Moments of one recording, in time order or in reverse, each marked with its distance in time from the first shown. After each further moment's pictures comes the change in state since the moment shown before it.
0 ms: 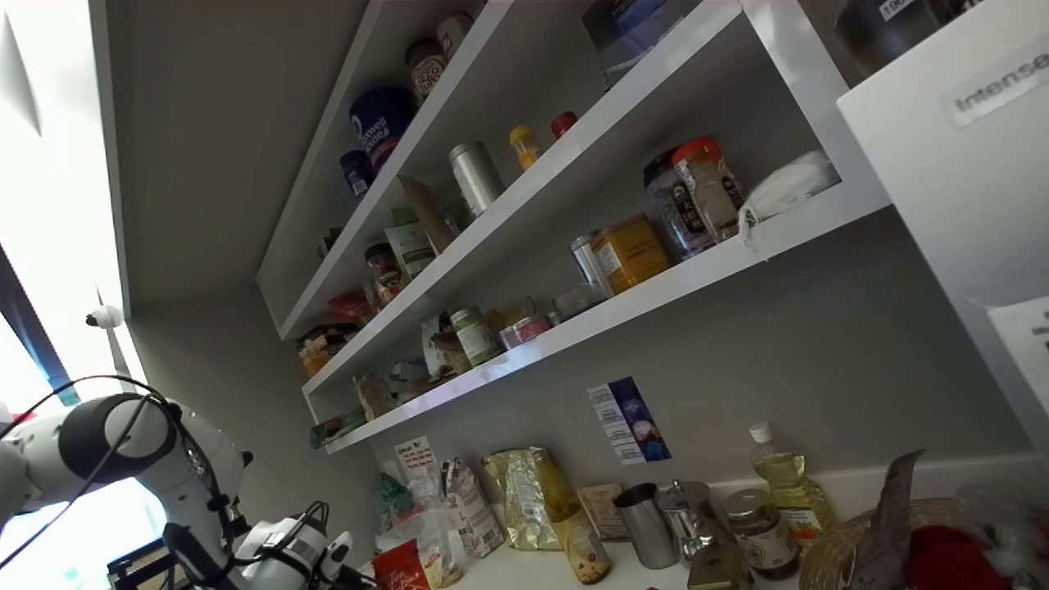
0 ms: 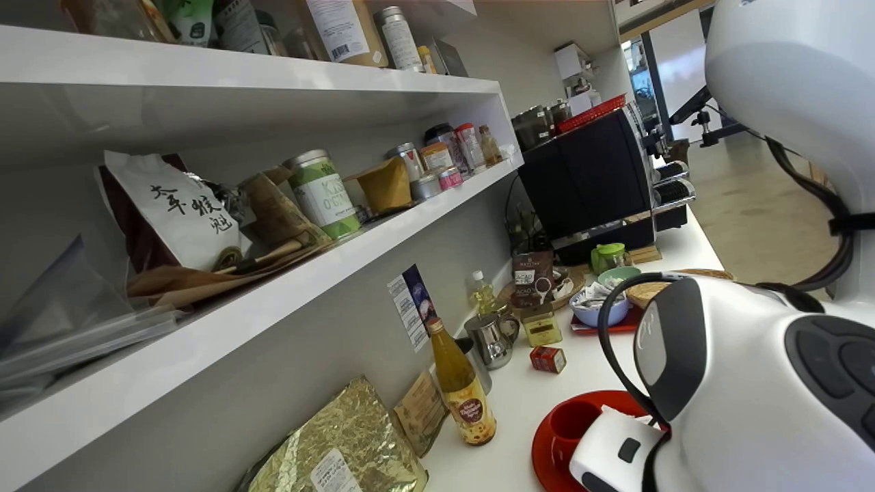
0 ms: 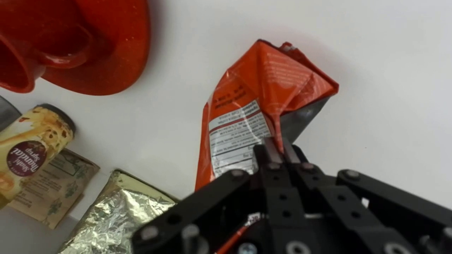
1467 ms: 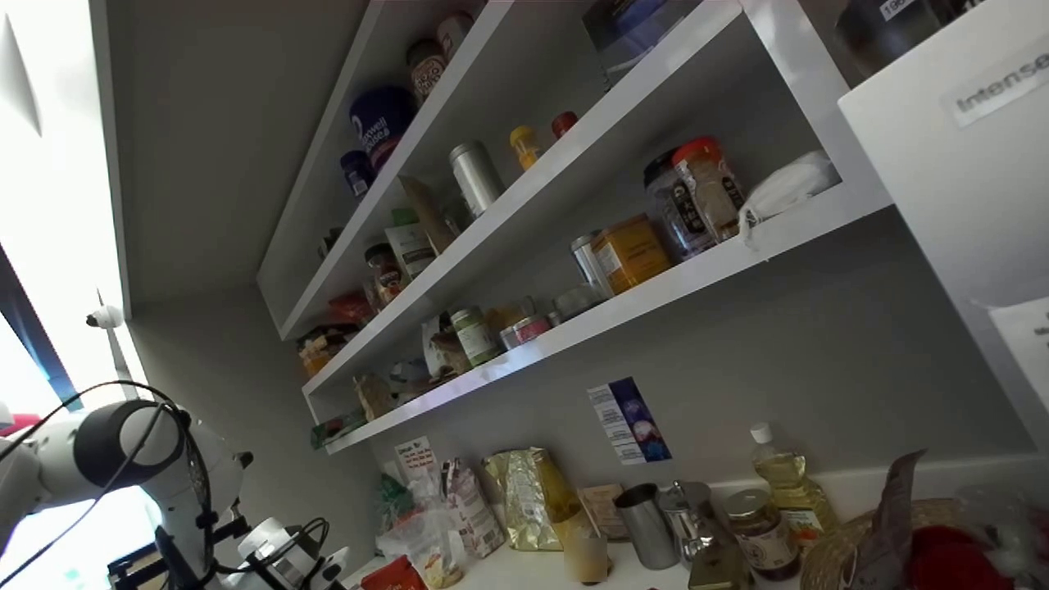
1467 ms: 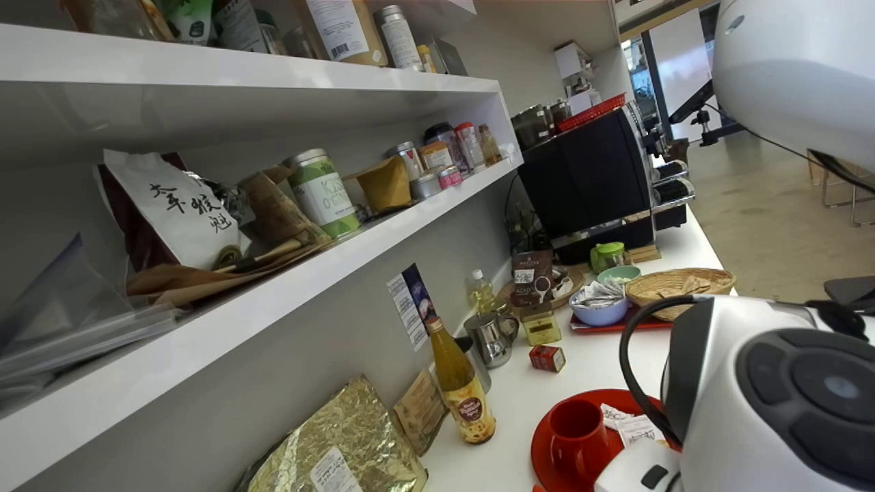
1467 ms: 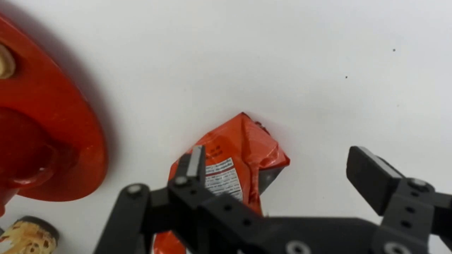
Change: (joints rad) arm -0.054 0.023 0.103 -0.013 0.341 -0.033 -0.054
